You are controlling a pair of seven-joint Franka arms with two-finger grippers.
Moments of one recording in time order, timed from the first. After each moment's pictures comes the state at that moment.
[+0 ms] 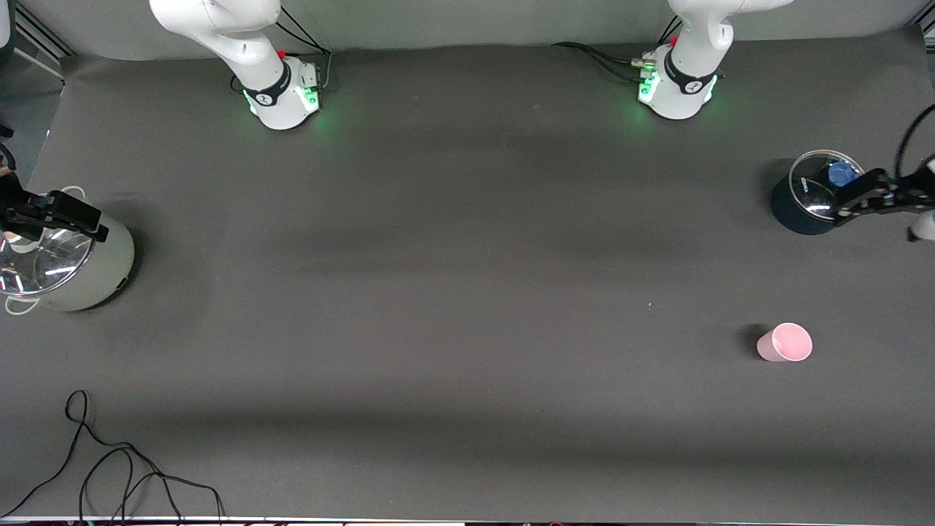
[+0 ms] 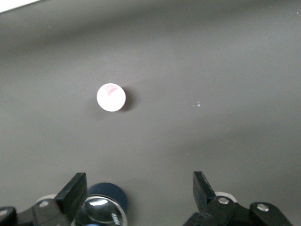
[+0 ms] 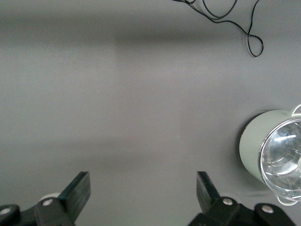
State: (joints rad) left arm 0.11 0.06 -0.04 -1.52 0.00 1.62 0.38; right arm 0.04 0.11 -0.07 -1.40 -0.02 1.51 0.02
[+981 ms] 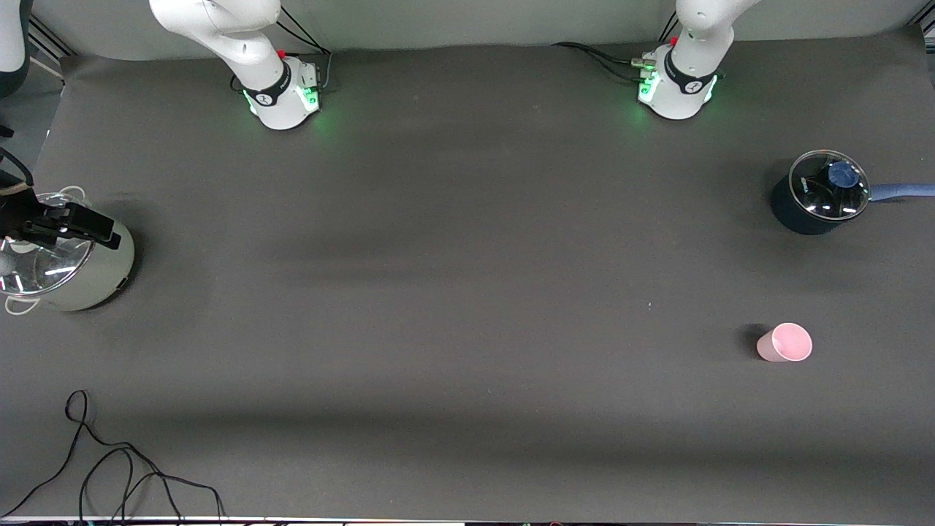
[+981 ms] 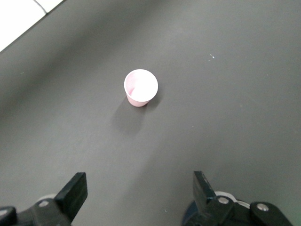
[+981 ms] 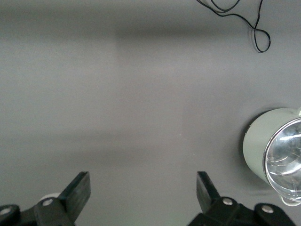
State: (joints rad) left arm 0.63 0.39 -0.04 -1.50 -0.41 1.72 1.63; right arm 0.04 0.14 -0.07 -1.40 -0.01 1.51 0.02
